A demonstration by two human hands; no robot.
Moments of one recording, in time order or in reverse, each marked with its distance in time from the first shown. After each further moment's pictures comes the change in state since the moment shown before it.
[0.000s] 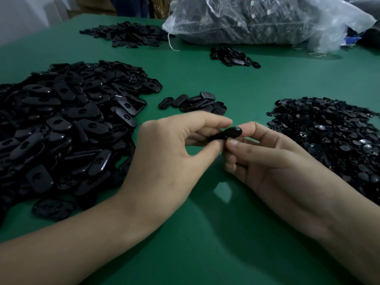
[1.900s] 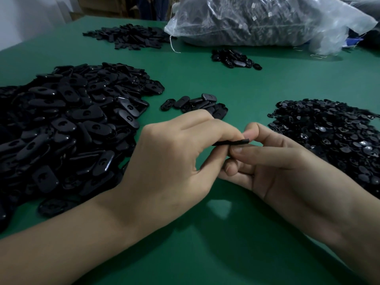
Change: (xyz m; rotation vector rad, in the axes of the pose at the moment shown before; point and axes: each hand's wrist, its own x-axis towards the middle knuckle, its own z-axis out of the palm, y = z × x) left_hand -0.003 0.007 -0.011 0.332 -0.003 0.410; right_hand -0.002 -0.006 -0.009 -0.009 -0.138 0.055
